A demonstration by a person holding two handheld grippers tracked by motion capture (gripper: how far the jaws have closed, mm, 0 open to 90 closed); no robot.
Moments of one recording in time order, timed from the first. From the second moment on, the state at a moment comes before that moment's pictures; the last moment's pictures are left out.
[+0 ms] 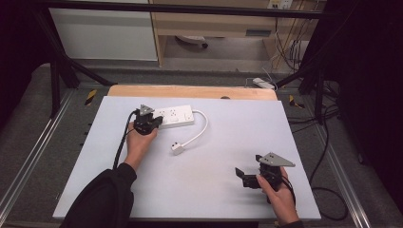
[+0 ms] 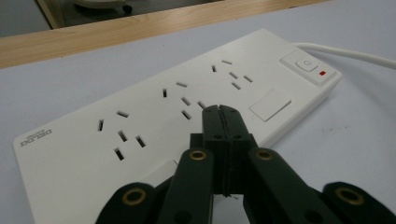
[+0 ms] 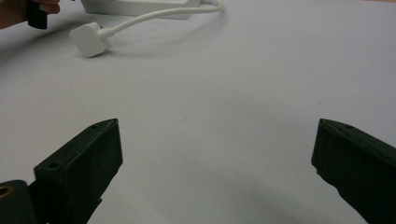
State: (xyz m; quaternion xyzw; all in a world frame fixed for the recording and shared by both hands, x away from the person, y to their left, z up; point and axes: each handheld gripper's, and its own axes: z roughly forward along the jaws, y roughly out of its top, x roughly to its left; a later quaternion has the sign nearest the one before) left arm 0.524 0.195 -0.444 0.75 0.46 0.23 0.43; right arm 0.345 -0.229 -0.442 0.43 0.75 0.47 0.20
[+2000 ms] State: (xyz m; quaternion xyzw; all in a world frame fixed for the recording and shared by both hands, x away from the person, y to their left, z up) left arm 0.519 0.200 -0.442 0.74 0.44 0.24 0.44; right arm 0.345 -0.229 -0.442 0.43 0.75 0.47 0.20
